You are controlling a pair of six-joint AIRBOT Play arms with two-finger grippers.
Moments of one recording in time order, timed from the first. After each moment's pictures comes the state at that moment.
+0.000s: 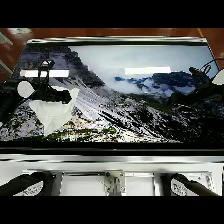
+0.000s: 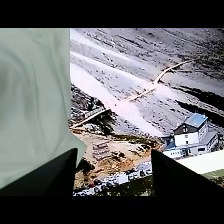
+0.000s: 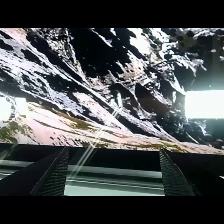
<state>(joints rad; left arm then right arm) -0.23 -1.20 1.17 1.45 -1.02 -1.57 -0.15 -1.25 1.29 -1.30 1.48 1.49</state>
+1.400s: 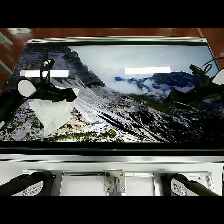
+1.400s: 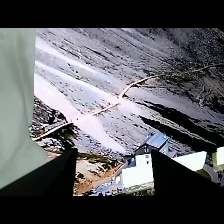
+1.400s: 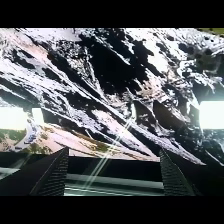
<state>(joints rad) -0.23 -1.21 1.17 1.31 -0.97 -1.61 -0.15 -1.25 1.29 -1.25 1.44 1.51</state>
